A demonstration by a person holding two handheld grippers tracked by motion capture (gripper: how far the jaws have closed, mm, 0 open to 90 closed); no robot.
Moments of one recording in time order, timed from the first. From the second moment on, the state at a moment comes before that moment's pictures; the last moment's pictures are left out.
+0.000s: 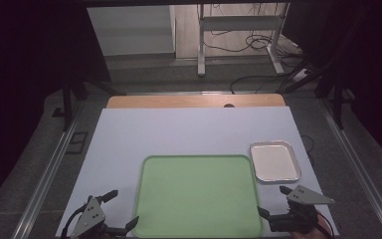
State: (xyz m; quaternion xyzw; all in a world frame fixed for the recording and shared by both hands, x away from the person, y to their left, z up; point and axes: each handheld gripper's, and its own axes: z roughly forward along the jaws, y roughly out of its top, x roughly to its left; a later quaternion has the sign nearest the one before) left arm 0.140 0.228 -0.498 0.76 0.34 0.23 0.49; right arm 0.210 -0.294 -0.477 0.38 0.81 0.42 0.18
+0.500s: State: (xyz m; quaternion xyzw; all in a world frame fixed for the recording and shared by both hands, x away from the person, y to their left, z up) left arm 0.141 0.228 -0.498 0.76 0.34 0.23 0.50; right arm 0.235 -0.300 -0.482 0.38 0.80 0.41 0.19
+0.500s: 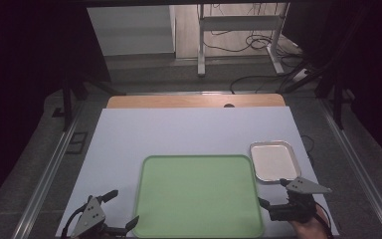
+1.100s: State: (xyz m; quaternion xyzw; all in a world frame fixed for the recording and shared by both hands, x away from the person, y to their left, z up) left arm 0.141 0.228 -0.498 0.76 0.34 0.23 0.49; right arm 0.271 -0.309 -0.486 0.41 0.79 0.39 0.21
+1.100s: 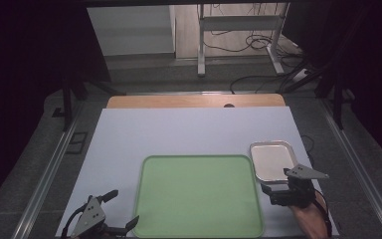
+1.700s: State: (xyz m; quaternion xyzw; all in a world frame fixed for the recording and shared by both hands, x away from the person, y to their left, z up) left arm 0.141 0.228 -0.498 0.76 0.34 0.23 0.49; right arm 0.299 -0.323 -0.489 0.46 0.77 0.38 0.23
